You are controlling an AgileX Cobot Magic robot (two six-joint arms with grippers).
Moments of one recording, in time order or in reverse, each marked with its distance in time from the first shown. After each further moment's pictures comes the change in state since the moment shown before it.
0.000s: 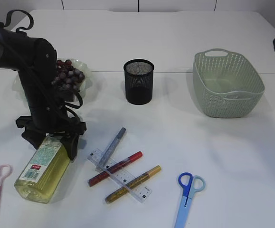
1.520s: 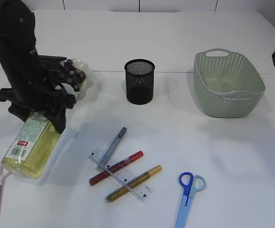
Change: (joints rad) left arm -0.002 -0.189 0.016 0.075 0.014 -0.066; right arm 0.000 0.000 0.048 -0.003 0.000 -0.001
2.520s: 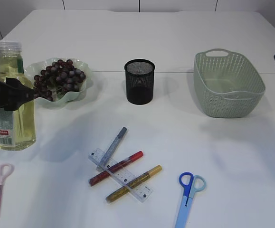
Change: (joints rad) left arm 0.136 -0.487 0.733 0.133 -1.129 -0.046; right arm 0.000 0.000 0.000 -0.023 0.000 -0.002
